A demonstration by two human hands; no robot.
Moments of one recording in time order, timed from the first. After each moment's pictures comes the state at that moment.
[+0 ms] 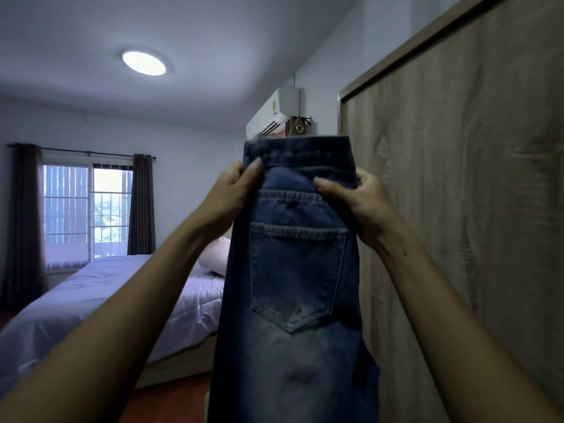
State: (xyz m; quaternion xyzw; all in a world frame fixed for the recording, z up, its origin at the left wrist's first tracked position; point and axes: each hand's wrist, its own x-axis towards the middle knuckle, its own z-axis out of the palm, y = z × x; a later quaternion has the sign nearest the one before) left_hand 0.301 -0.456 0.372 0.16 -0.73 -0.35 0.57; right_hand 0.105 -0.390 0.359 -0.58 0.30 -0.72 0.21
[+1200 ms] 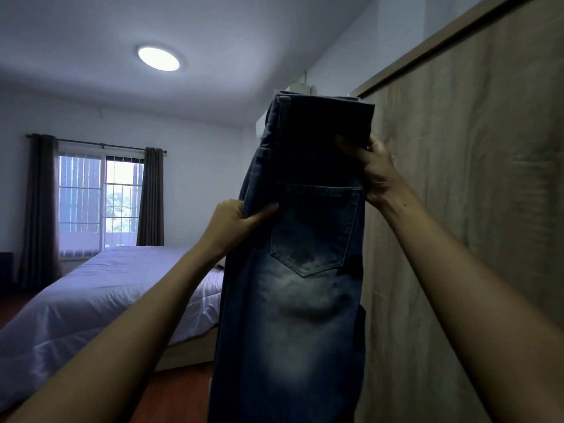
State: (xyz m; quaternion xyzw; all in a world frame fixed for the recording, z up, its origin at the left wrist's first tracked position) left_hand 0.336 -0.467 0.343 0.29 -0.77 -0.11 0.56; right_hand 0.100 -0.414 0.434 -0.61 0.15 -0.72 0.30
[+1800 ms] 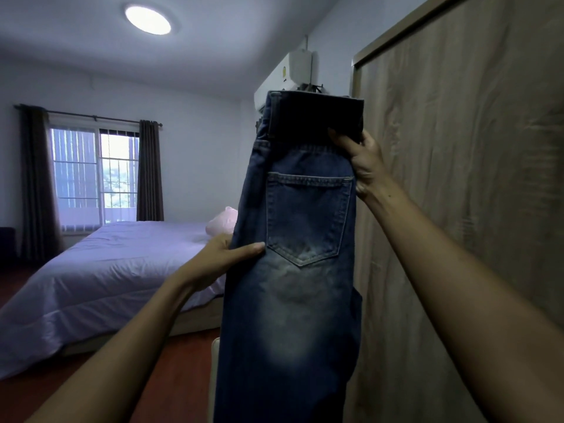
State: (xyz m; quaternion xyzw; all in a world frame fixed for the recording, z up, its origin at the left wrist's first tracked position) left_hand 0.352 -0.458 0.265 0.24 -0.75 -0.42 0.45; right_hand 0.102 -0.442 0.410 -0.55 0.16 -0.76 0.31
